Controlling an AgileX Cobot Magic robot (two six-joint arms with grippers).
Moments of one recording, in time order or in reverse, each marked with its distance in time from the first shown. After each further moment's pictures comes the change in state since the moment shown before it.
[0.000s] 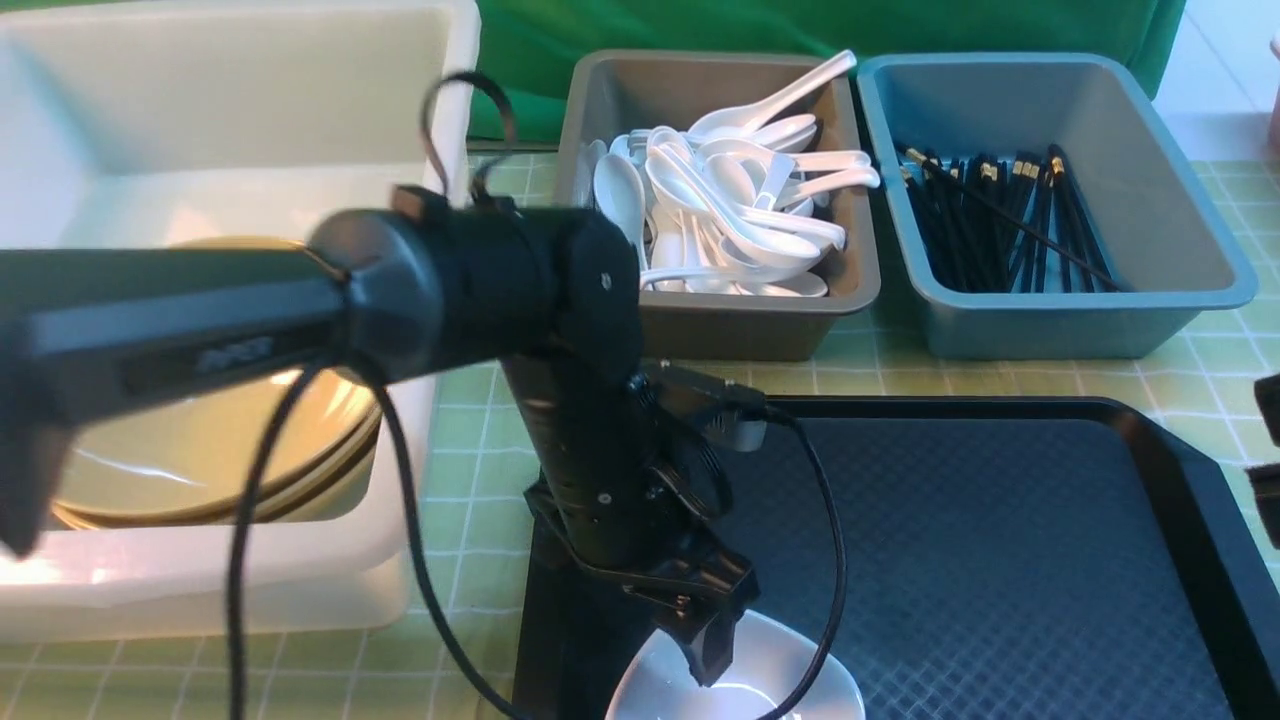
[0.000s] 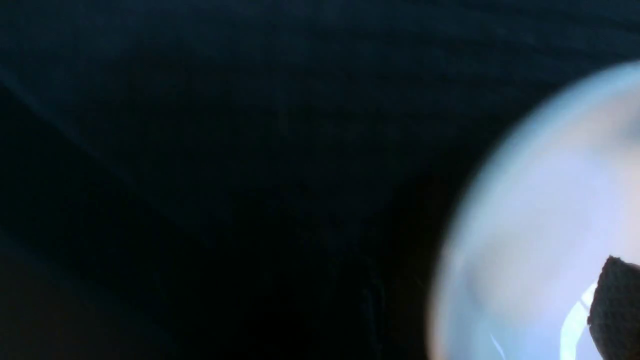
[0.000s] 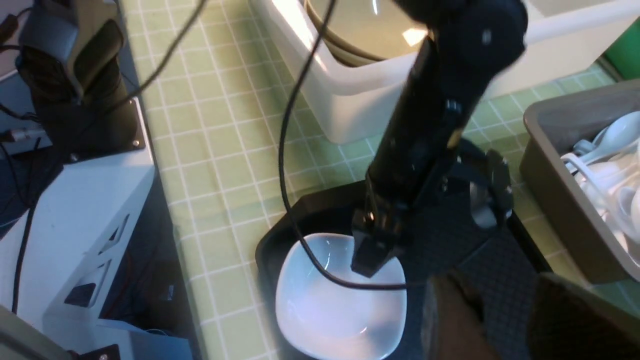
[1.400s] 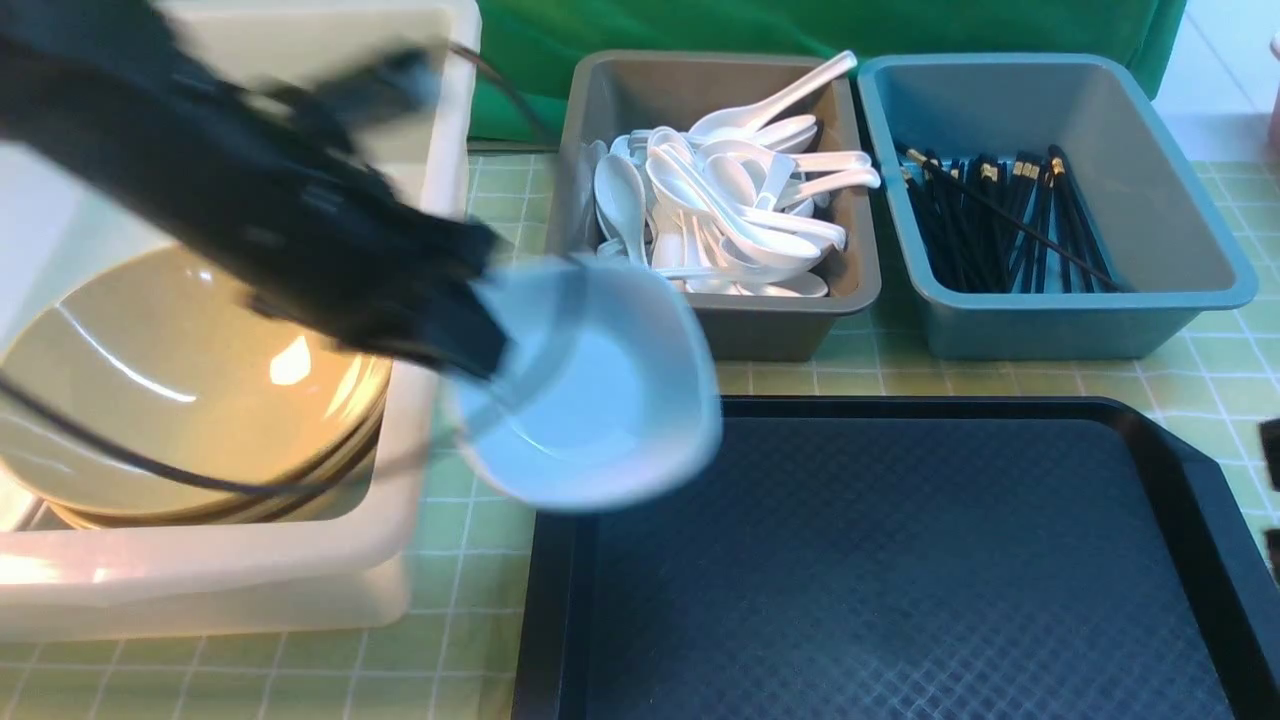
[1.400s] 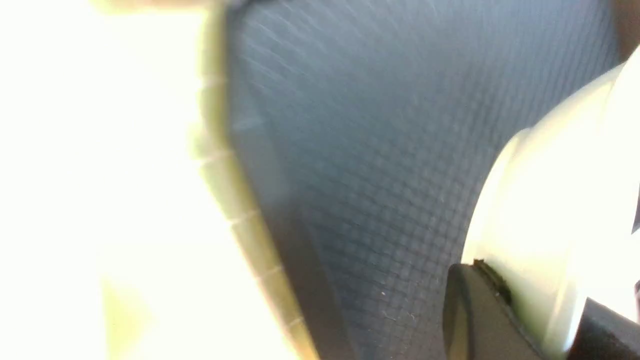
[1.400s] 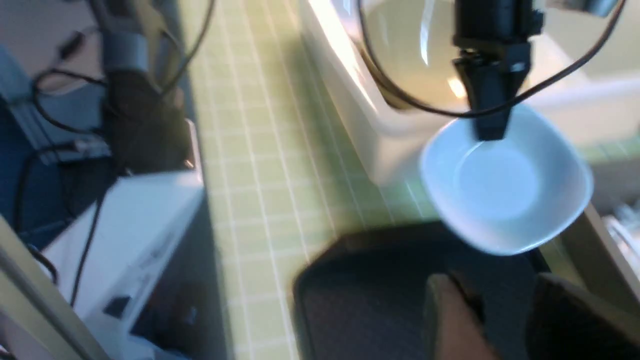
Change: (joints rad) right arm 0.000 0.003 -0.001 0.155 0.002 -0.136; left arm 0.515 -0.428 0.002 -0.219 0.119 0.053
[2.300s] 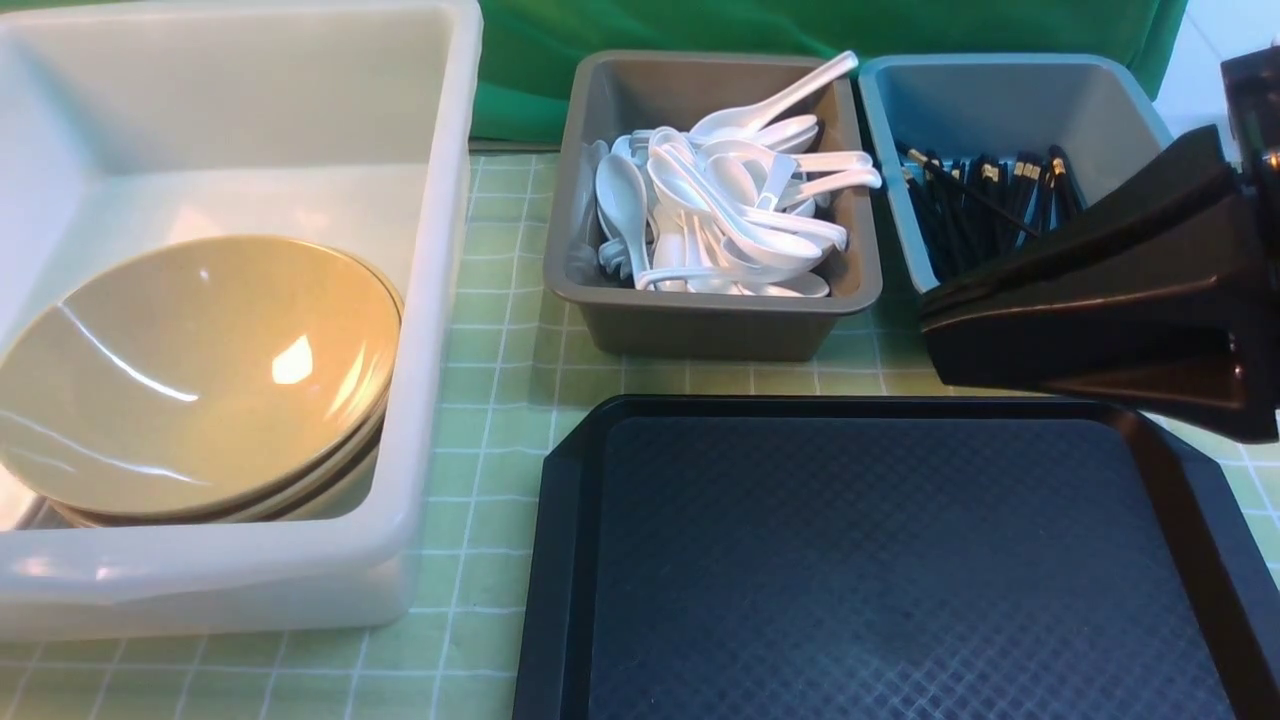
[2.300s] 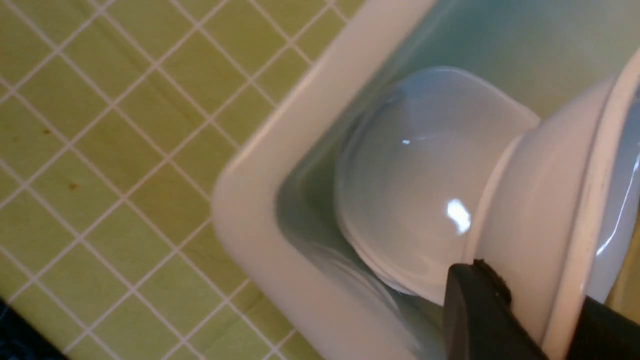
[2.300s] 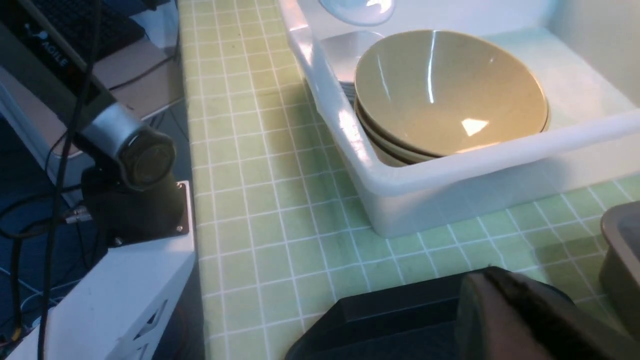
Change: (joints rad) right arm 0.000 0.229 -0.001 0.143 -0.148 -0.109; left arm 0.805 -0.107 -0.008 0.566 -0.011 -0.460
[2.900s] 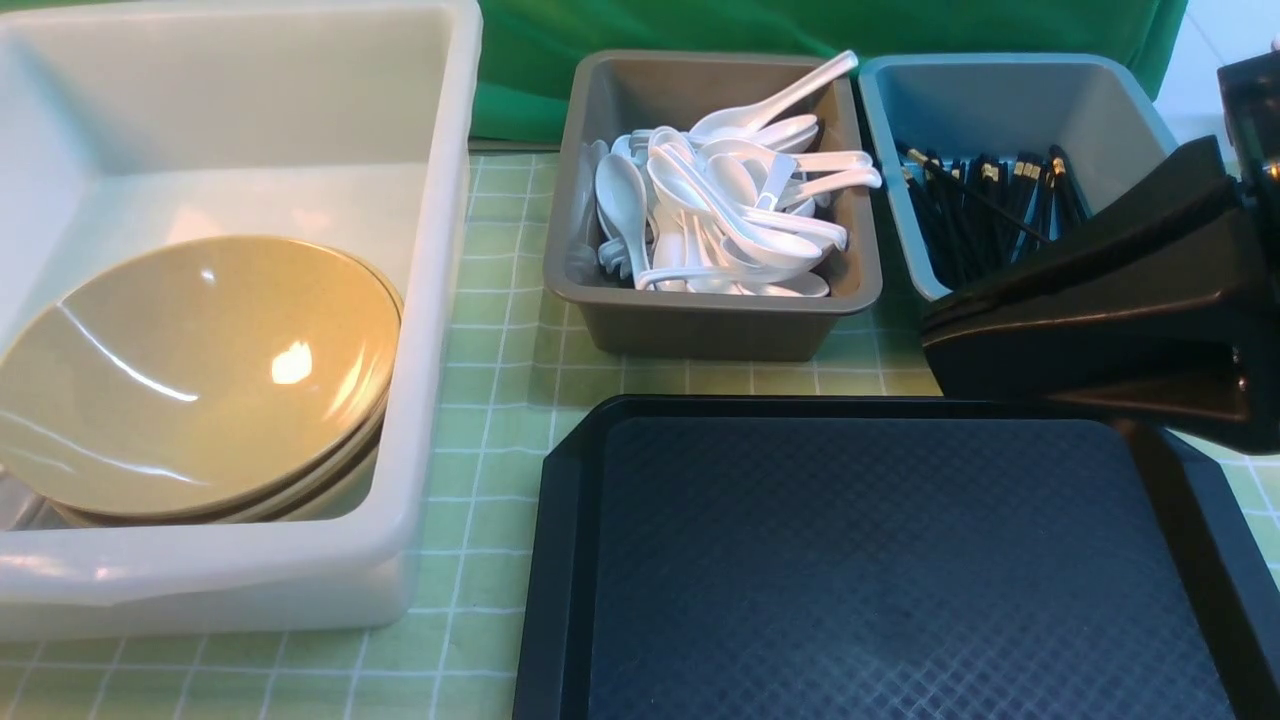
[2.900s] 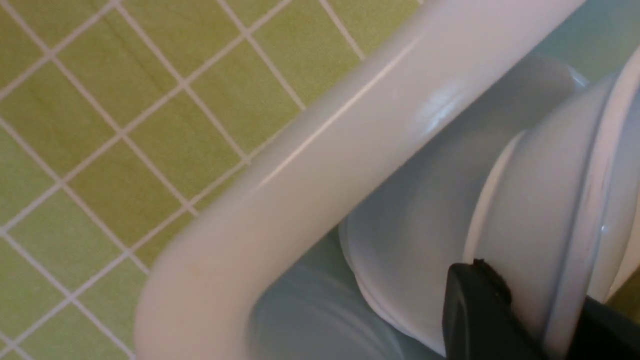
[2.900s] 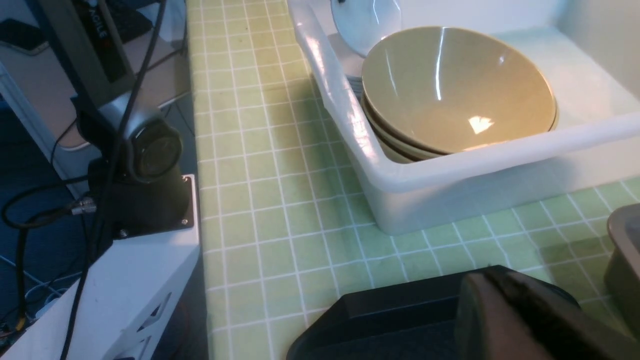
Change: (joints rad) right arm 0.000 0.001 0.000 0.002 0.014 -0.015; left arm 0.000 0.214 0.000 -0.069 -0.037 -0.007
